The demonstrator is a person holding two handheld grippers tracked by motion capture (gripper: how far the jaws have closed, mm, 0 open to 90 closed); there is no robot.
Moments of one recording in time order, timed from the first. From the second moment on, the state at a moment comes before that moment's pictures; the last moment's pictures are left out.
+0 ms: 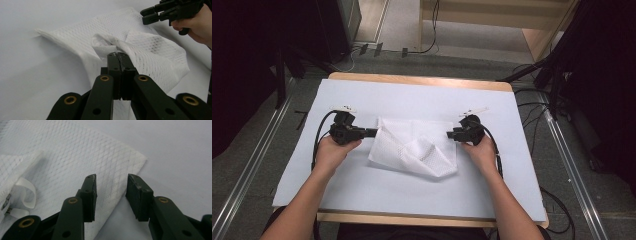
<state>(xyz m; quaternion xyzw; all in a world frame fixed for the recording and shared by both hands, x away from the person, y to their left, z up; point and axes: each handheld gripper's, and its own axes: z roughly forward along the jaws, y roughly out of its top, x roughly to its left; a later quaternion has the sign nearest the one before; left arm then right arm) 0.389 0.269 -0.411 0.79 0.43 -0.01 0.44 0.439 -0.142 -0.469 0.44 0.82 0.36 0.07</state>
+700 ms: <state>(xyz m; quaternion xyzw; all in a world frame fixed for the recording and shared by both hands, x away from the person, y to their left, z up) 0.394 0.276 -0.410 0.78 0.44 -0.02 0.45 0.447 -0.145 -0.466 0.46 0.81 0.34 0.11</state>
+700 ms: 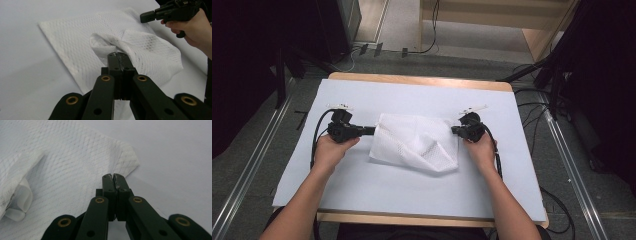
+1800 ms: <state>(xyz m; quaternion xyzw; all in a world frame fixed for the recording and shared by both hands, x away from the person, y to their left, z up) 0.397 0.286 -0.417 0.79 0.45 0.00 0.42 0.453 -0.185 -0.447 0.50 0.77 0.37 0.12</state>
